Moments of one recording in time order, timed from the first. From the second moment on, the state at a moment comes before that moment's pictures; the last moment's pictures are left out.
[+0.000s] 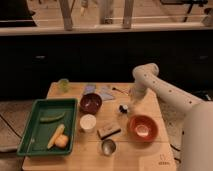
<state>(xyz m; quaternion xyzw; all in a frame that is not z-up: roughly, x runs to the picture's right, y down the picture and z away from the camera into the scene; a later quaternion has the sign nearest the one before) 0.200 0.085 0.888 -0.29 -0.14 -0.30 0.90</state>
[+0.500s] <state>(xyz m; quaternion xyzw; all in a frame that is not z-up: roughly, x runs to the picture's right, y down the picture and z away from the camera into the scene) 0.196 0.079 0.861 -0.28 -0.14 -0.31 0.90</state>
